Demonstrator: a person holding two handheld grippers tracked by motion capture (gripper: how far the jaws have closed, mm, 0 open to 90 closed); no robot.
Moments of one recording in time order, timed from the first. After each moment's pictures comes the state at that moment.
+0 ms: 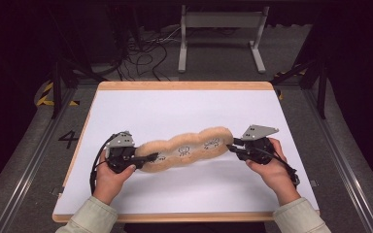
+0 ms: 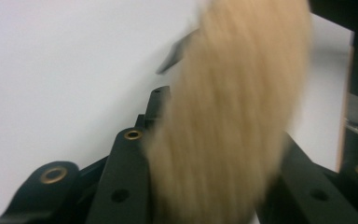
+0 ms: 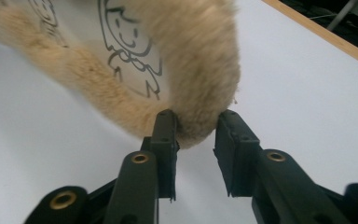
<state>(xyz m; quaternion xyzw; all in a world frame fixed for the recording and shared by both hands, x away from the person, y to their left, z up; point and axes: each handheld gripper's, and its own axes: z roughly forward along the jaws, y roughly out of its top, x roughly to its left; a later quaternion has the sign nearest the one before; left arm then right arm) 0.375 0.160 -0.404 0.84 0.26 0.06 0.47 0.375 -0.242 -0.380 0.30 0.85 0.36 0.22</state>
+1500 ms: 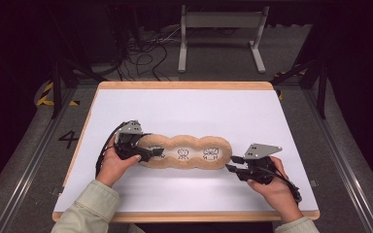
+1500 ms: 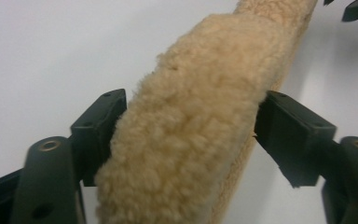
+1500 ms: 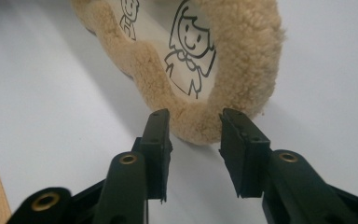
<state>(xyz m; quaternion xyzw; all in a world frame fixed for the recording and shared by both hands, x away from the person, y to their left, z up) 0.417 0.157 -0.411 0.85 0.25 0.06 0.45 0.336 -0.245 -0.402 0.30 0.86 0.39 0.17</state>
